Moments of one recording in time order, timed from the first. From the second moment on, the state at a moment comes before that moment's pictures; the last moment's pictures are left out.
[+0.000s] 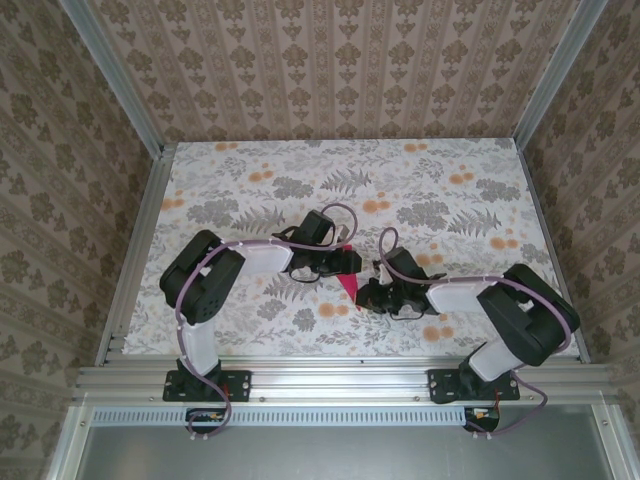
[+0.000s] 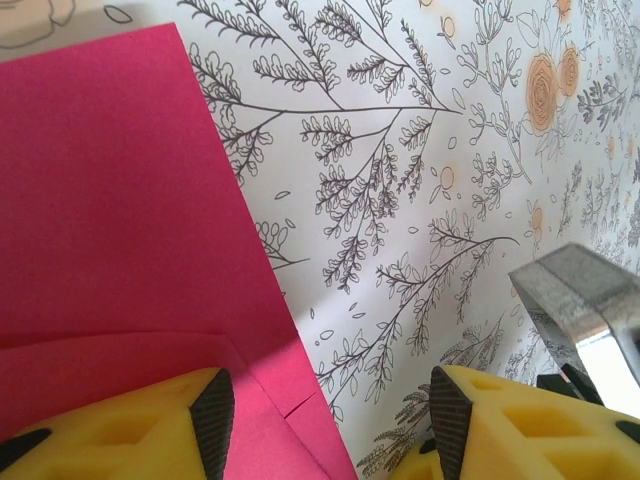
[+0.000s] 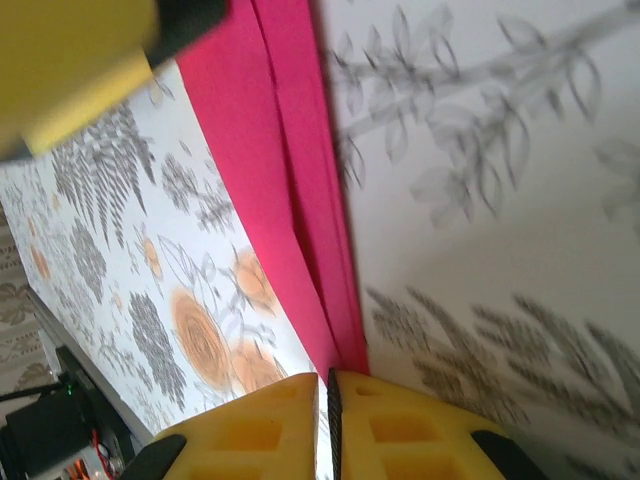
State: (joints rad) left arm -0.76 1.89 1.02 -0.05 0.51 -0.66; right arm 0.59 1.51 0.47 0.11 -0.48 0.91
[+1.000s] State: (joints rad) left arm -0.86 1.71 1.16 -0.52 0.17 -0.70; right arm 0.57 0.78 0.35 -0.31 -0.11 0.86
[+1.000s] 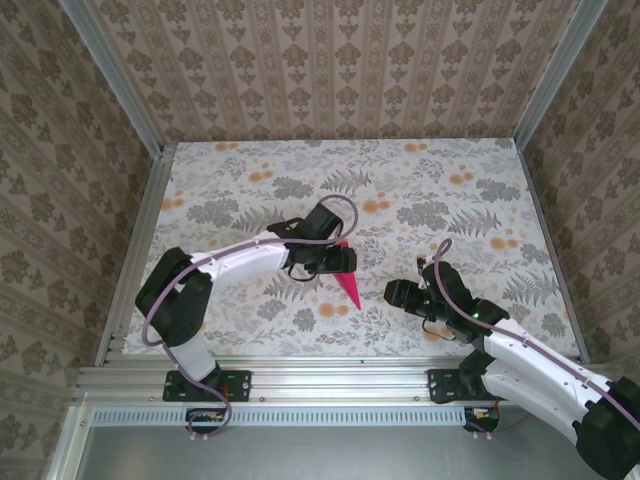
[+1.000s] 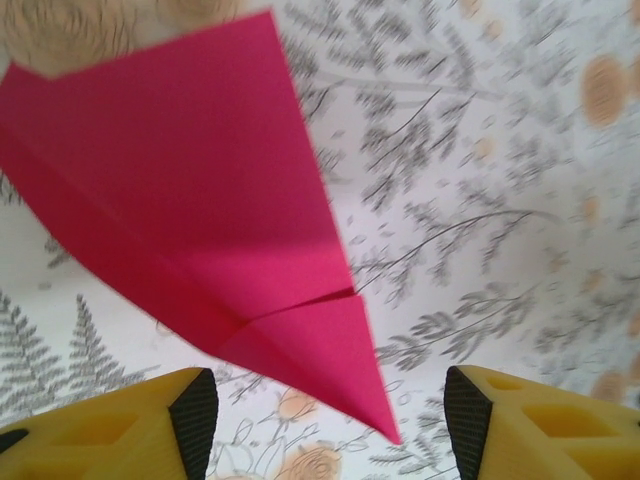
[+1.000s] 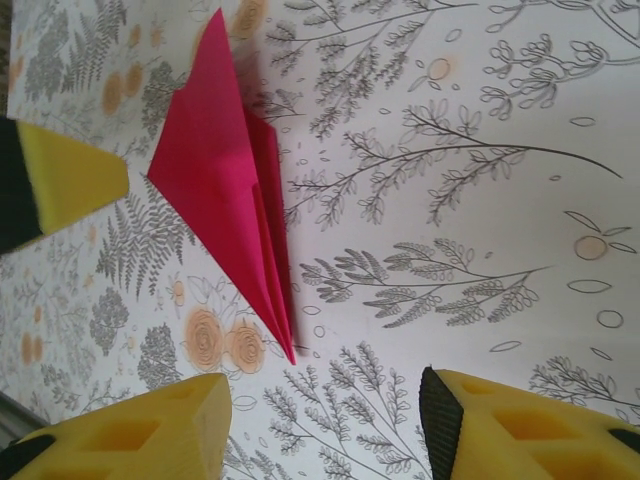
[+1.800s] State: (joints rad) left arm -0.81 1.73 0.98 -0.42 0.17 -0.80; right arm 0.57 1.10 0.44 -0.19 -0.22 0.87
